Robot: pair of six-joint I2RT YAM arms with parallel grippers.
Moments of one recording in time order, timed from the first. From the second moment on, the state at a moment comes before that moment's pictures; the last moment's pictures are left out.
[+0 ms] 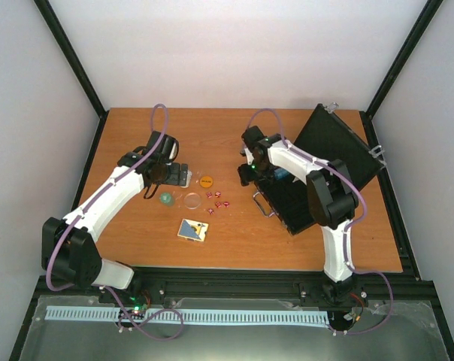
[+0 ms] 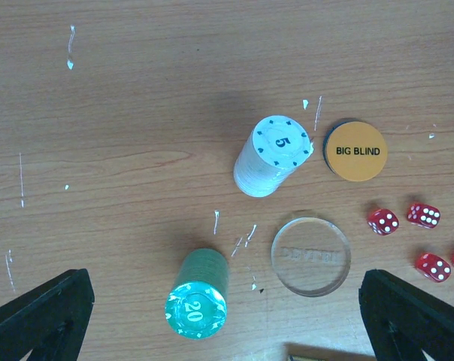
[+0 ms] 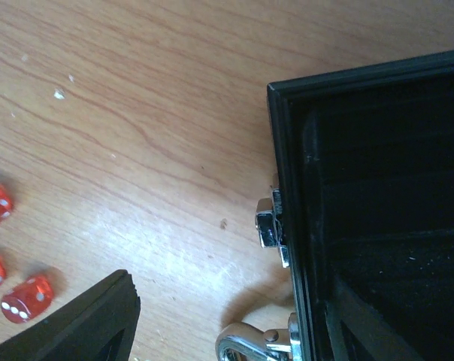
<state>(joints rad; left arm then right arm) -0.38 1.40 1.16 -0.81 -0.18 -0.26 0.53 2.06 1.59 -0.88 -0.12 0.18</state>
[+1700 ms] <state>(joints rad) -0.20 1.34 1.20 -0.88 -0.19 -0.40 0.71 2.50 2.34 -1.11 -0.12 0.20</state>
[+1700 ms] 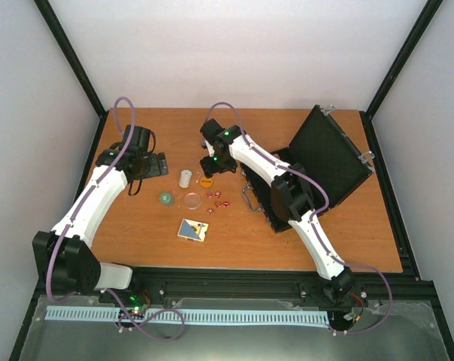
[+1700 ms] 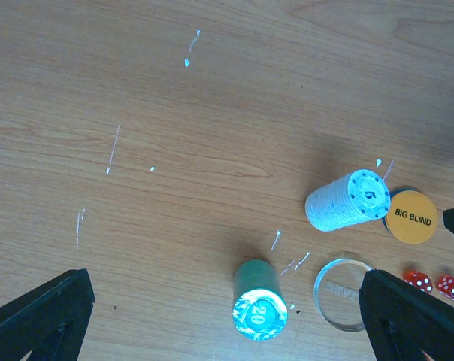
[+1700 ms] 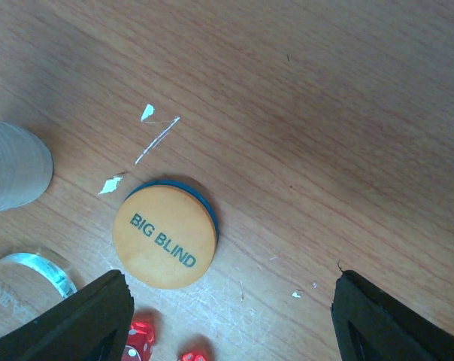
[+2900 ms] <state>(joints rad) -0.20 1.34 1.17 -0.87 -0.17 -0.40 0.78 2.59 2.40 -1.15 -0.04 0.20</state>
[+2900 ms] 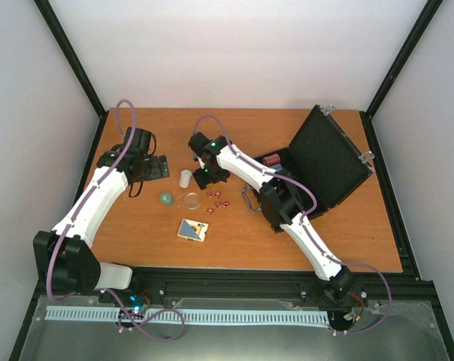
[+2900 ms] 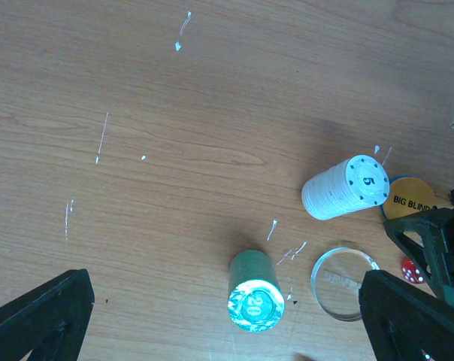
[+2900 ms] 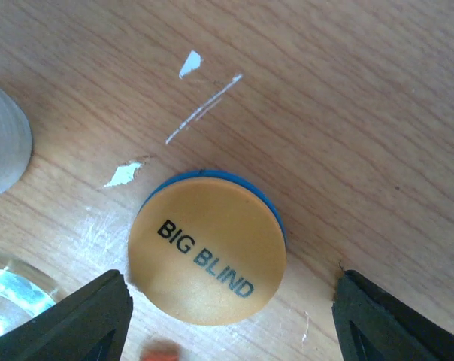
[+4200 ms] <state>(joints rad) -0.20 1.34 1.17 -0.87 -0.16 -0.40 0.79 2.64 2.47 -1.12 -0.03 0.14</state>
